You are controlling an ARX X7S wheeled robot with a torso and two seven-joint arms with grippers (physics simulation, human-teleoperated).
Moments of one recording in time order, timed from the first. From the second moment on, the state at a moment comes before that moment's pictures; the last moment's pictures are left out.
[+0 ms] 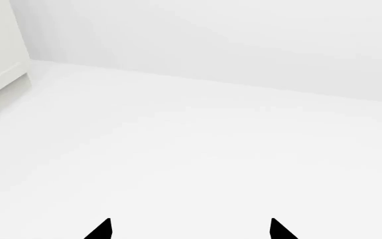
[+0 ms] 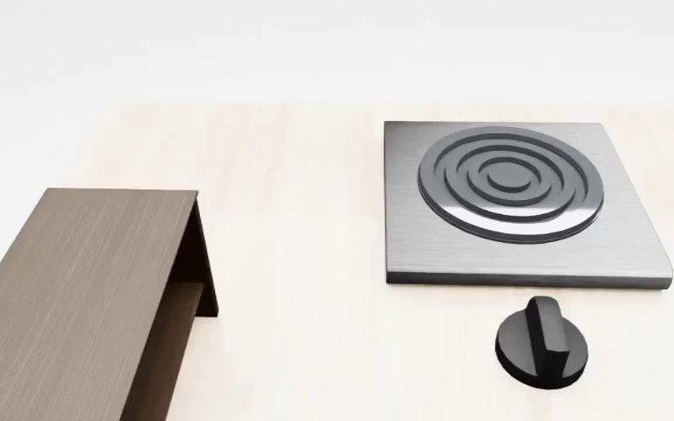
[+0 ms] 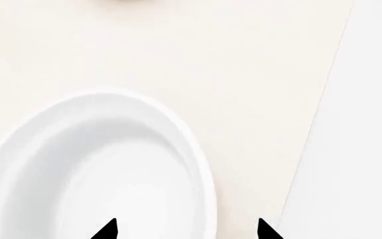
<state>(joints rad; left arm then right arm) 0.30 -0.17 -0.19 -0.13 -0.57 0.41 -1.30 0.04 0.81 0.31 -0.13 1.70 0.56 1.34</state>
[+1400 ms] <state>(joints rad) 0.30 -0.17 -0.18 -0.12 -0.57 0.41 -1.31 0.01 0.74 0.32 -0.08 1.60 0.45 1.21</state>
